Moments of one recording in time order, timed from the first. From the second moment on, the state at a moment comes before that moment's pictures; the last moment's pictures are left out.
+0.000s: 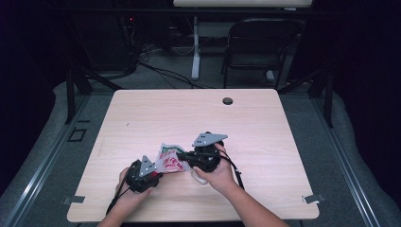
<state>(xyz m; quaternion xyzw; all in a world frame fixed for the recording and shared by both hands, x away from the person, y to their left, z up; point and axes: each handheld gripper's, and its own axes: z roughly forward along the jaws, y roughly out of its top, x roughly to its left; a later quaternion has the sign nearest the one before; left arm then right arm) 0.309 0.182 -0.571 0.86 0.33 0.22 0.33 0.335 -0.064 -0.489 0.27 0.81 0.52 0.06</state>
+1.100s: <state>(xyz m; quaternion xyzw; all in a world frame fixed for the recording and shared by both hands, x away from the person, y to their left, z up) 0.325 0.159 -0.542 0.86 0.28 0.30 0.31 0.341 -0.090 -0.471 0.28 0.78 0.55 0.08</state>
